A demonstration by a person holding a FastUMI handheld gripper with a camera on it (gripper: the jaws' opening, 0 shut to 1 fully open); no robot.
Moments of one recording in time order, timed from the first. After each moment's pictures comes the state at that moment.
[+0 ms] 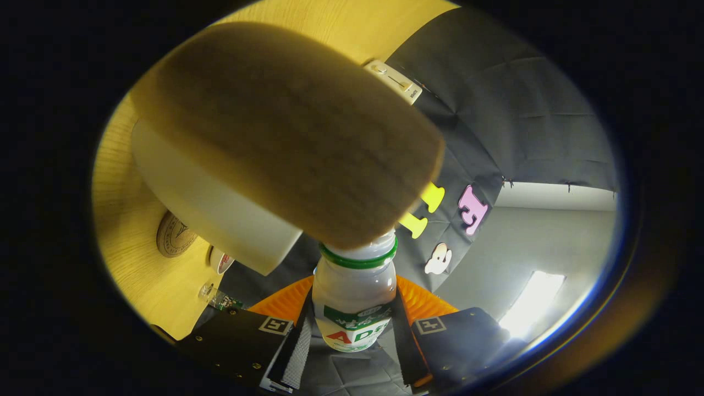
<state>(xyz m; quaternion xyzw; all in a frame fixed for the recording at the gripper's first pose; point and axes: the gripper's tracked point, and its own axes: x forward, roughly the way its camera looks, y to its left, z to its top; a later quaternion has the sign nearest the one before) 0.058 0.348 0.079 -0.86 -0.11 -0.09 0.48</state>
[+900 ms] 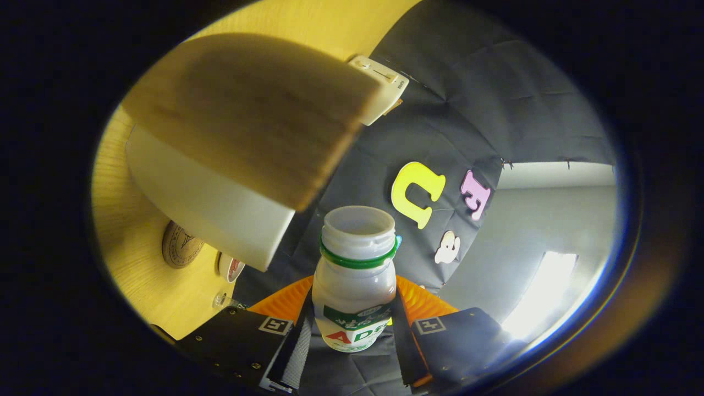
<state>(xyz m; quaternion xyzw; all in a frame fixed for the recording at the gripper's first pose) 0.060 0.336 0.080 -0.83 -0.10 -0.09 0.55</state>
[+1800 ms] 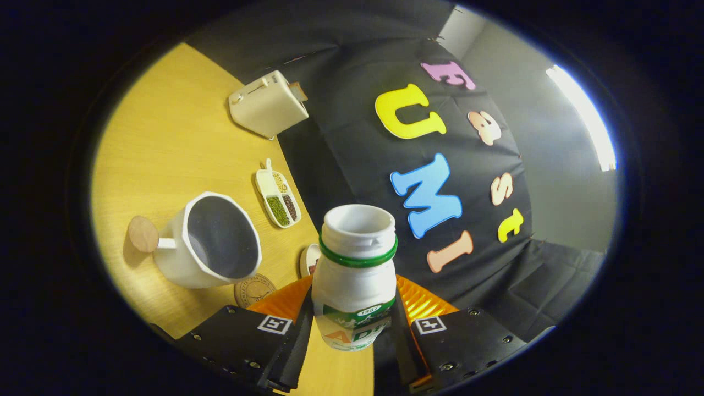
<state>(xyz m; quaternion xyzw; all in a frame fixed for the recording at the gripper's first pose) 0.056 0.303 0.060 -0.50 0.05 0.02 0.87</state>
